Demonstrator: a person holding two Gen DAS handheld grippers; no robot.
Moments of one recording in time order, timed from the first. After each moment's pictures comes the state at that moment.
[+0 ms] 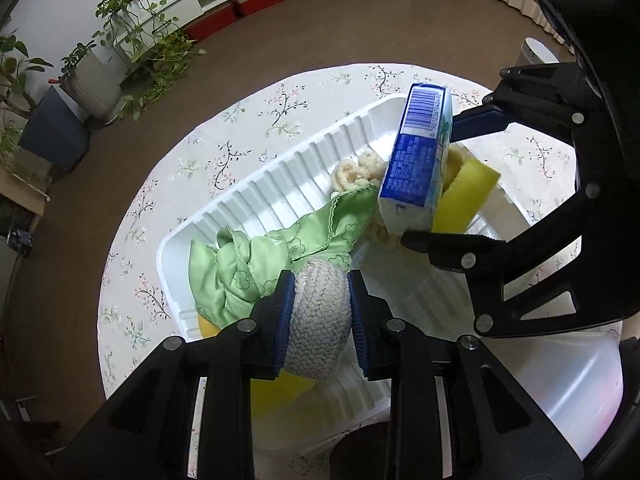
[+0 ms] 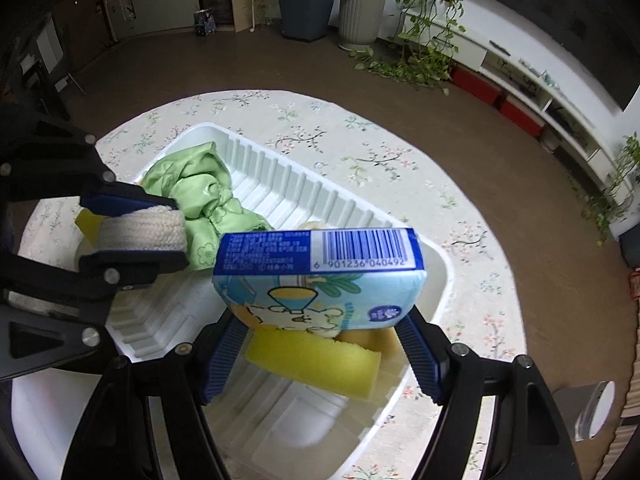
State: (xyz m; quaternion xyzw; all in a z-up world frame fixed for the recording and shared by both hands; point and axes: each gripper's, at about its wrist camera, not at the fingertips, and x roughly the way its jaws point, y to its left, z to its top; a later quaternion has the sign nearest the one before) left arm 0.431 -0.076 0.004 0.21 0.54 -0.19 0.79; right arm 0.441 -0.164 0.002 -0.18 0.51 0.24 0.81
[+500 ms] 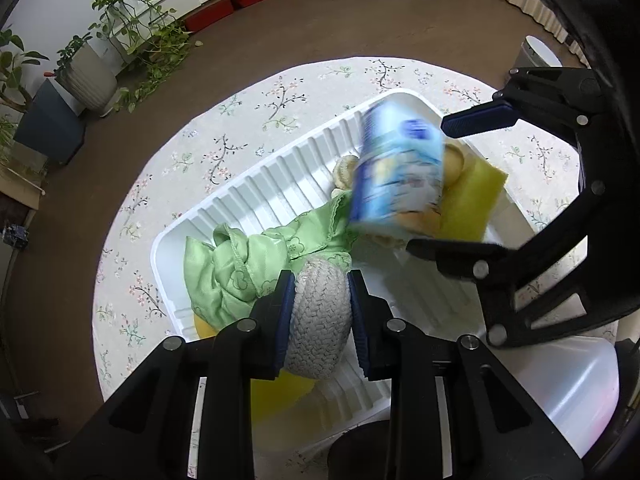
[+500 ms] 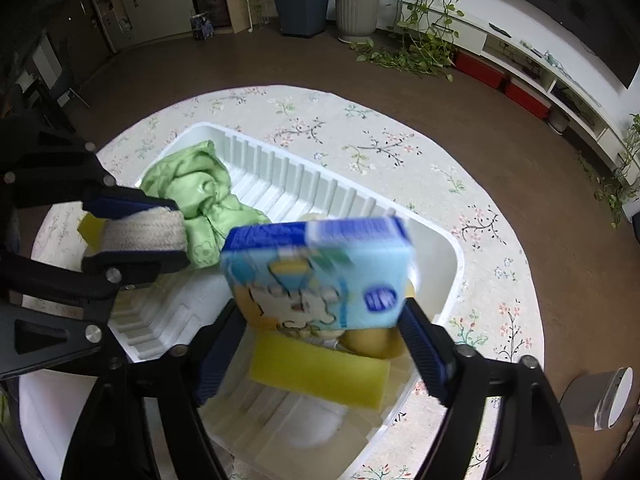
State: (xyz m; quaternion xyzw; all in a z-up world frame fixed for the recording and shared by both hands) left arm 0.437 -0.074 0.001 0.20 0.56 -0.19 0.78; right arm 0.447 -0.172 -0.002 -0.14 0.52 0.25 0.80
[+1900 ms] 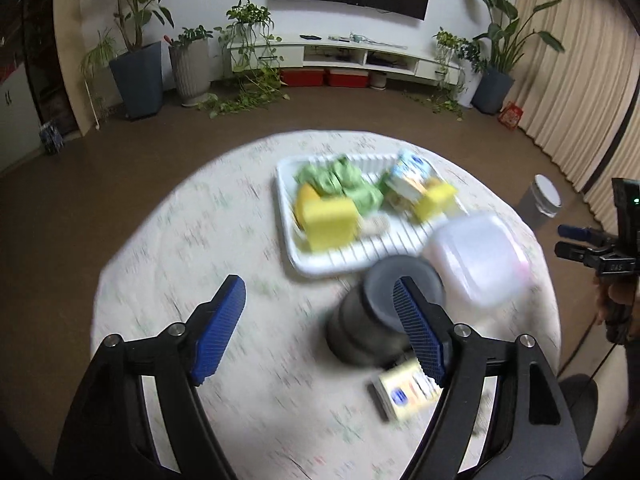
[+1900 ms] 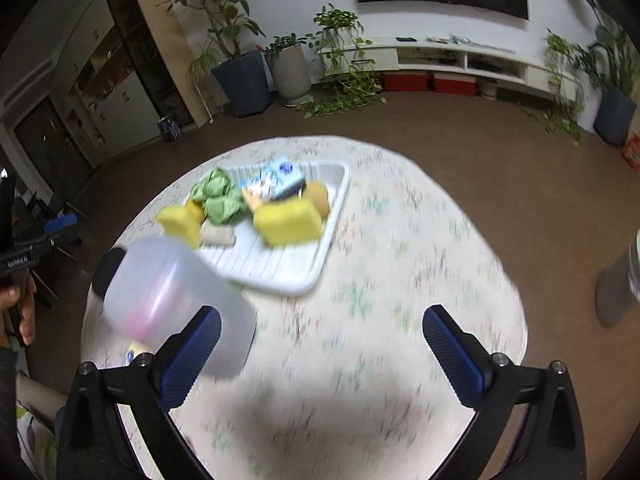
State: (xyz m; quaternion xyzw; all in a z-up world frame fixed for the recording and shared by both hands) left arm 0.224 0.068 0.068 -0.01 0.42 -0.11 0.90; right arm 0.273 -0.317 0.048 0.04 0.45 0.18 0.87
